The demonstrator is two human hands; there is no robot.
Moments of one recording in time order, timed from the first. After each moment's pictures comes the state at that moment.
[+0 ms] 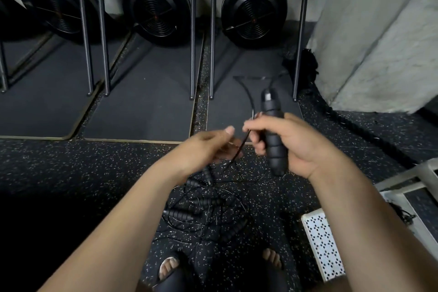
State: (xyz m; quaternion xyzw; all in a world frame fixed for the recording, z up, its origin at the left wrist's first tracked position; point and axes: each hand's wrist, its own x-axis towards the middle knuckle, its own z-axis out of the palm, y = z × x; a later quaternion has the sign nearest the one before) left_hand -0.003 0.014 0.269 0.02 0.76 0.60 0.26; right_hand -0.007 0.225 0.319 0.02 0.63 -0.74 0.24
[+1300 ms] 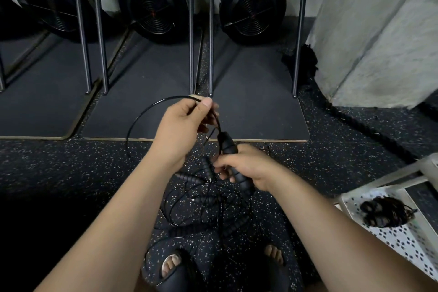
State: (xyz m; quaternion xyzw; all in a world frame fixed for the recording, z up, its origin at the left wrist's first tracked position) left_hand -0.017 0.004 0.278 -0.05 0.72 0.70 -0.01; right_hand -0.007 0.173 0.227 0.09 0.73 -0.58 0.34
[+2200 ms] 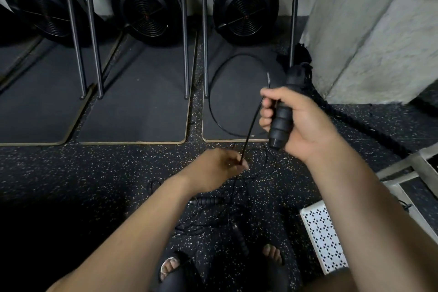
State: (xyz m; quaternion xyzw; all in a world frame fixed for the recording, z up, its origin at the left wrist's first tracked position) left_hand -0.001 0.040 0.212 0.15 0.85 0.43 0.25; right_hand -0.023 0.238 0.326 0.11 0.49 -0.85 0.13
